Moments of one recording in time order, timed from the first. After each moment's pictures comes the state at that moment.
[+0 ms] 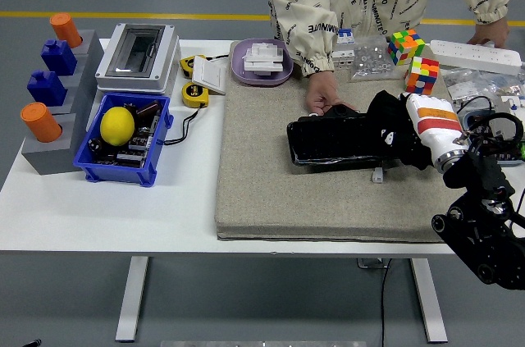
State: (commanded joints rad) left arm -0.09 0.22 -1.22 -0.23 0.98 0.05 0.13; right arm 0.49 -0.21 0.88 0.99 -2.09 -0.40 -0.17
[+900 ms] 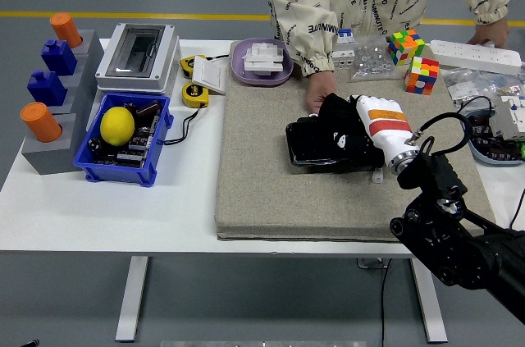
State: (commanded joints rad) left arm -0.09 0.23 -1.20 -0.23 0.97 0.05 0.13; right arm 0.53 -0.09 0.80 1.00 -2.08 -0.40 -0.17
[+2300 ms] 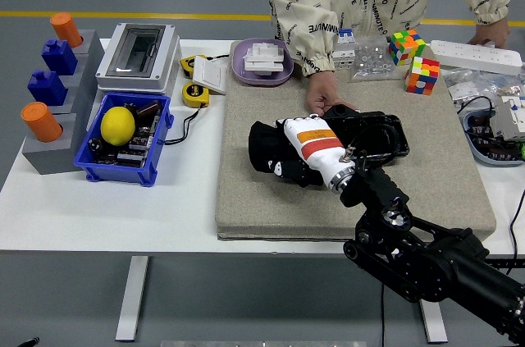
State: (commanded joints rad) left arm -0.10 0.22 -1.20 -0.22 0.97 0.05 0.13; right arm 0.59 -0.02 0.58 1.02 -2.03 -0.41 -0.17
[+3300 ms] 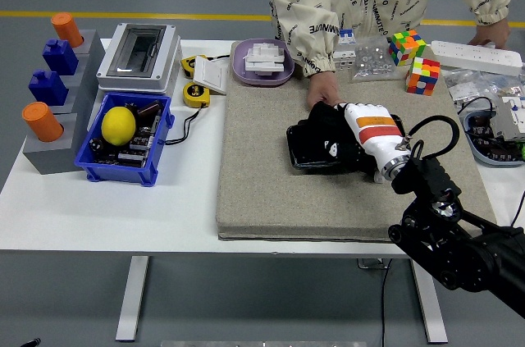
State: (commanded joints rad) left arm -0.09 0.22 -1.21 -0.23 0.98 0.05 0.13; right arm 0.55 -0.15 0.71 0.99 -2.06 -0.40 -0.18
